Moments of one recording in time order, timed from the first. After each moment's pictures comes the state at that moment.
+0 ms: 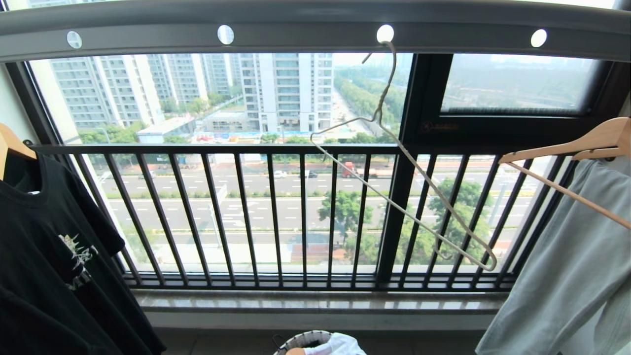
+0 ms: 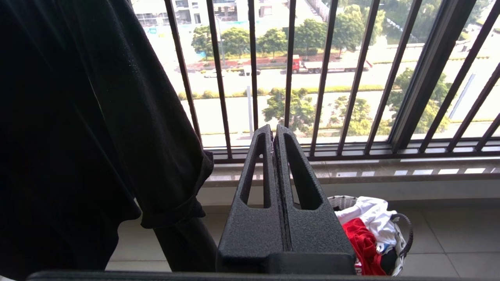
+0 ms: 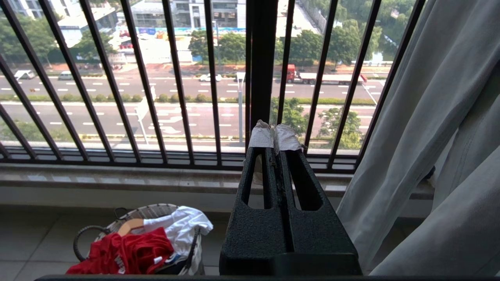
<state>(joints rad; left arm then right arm) -0.01 0.00 0.00 0.00 -0.02 0.02 0.01 0.00 0.00 0.00 -0.01 0.01</state>
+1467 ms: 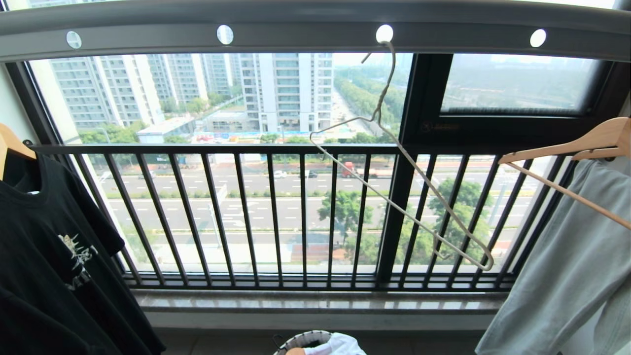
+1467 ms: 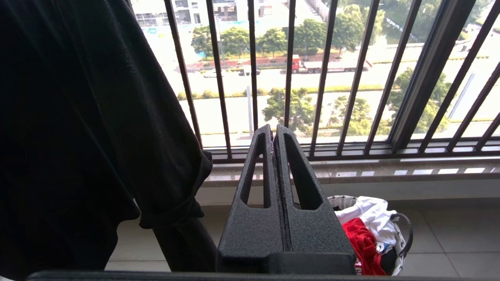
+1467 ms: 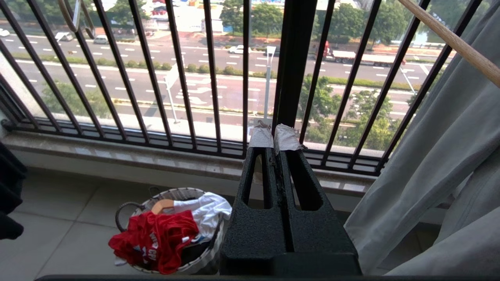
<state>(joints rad) -0.01 0.00 0.00 0.00 -0.02 0.02 0.02 0.37 -0.46 0.19 0.12 0.00</state>
